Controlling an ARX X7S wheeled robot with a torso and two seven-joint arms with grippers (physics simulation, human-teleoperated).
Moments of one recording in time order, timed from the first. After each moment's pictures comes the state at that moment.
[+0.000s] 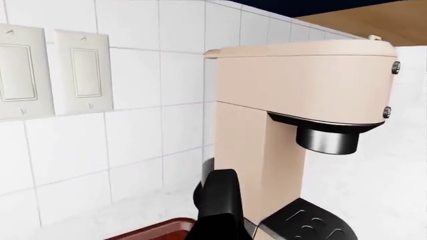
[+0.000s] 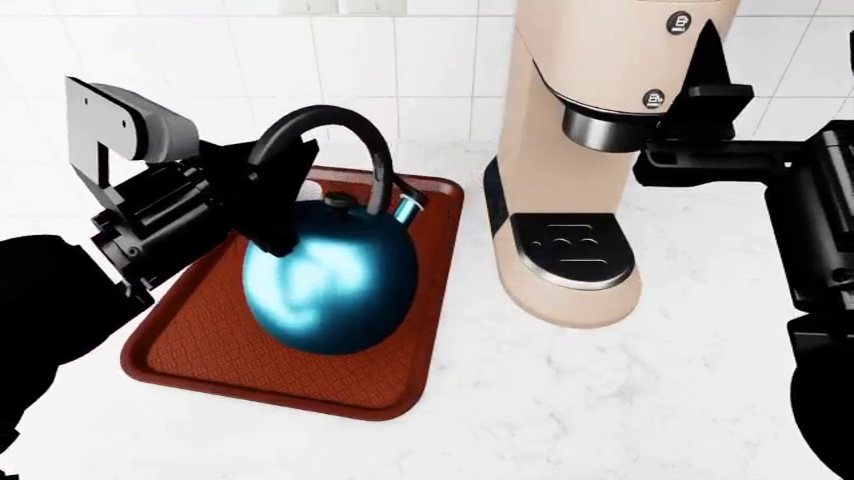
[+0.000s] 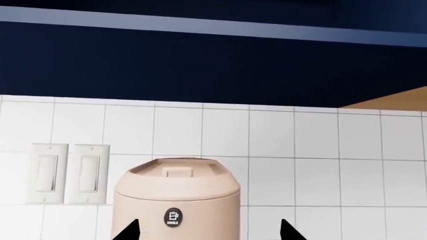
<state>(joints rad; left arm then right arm) -0.81 -0.58 0.08 0.30 -0.98 -0.87 0.20 0.88 0.77 -0.12 -0.82 1.23 0.83 0.96</state>
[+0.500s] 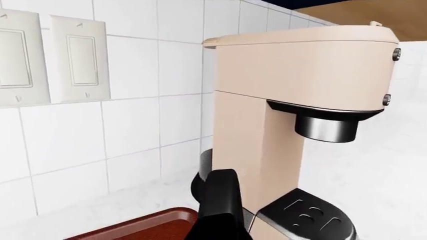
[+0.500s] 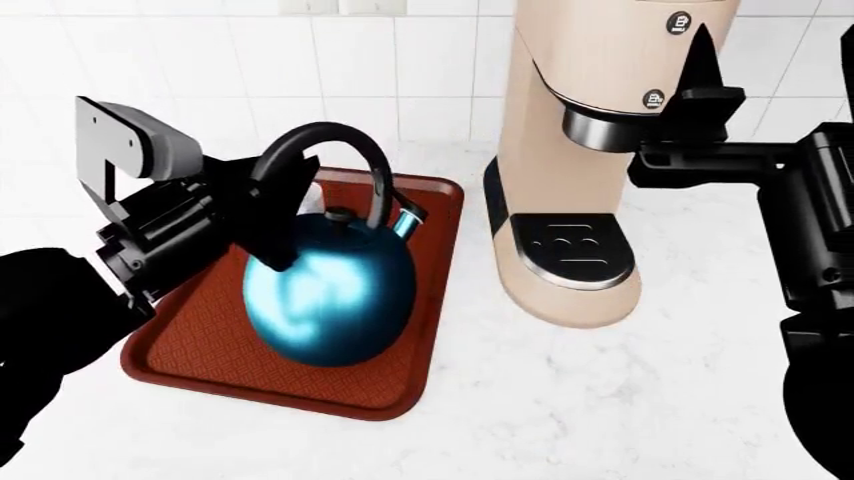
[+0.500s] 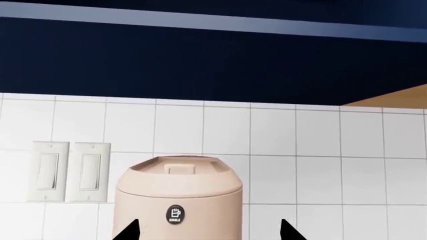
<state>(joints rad) -0.77 -0.59 0.09 0.29 -0.97 -0.84 0.23 0.88 0.77 -0.14 -0.81 1.22 0.82 0.95</state>
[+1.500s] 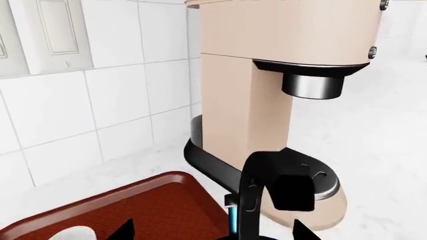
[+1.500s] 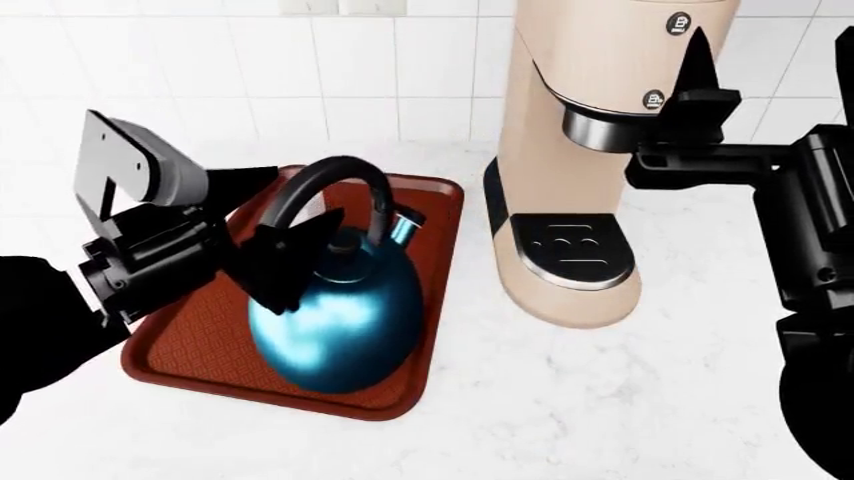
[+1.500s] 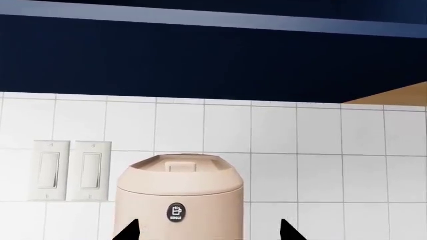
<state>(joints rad) -0.79 -0.69 0.11 0.35 -1.05 -0.95 0.23 0.87 0.77 -0.15 -0.81 1.22 0.81 0.95</state>
